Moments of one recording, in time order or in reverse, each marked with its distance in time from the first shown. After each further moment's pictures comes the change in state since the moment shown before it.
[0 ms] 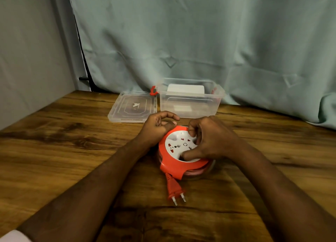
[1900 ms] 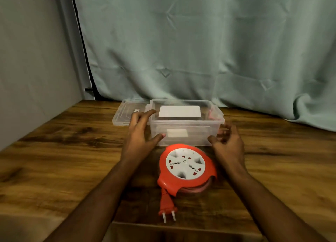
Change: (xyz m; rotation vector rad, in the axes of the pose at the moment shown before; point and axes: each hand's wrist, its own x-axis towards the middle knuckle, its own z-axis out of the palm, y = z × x) left_hand -0.077 0.036 -0.016 0.585 0.351 0.252; right_hand -0.066 0.022 0.036 0.586 0.747 0.599
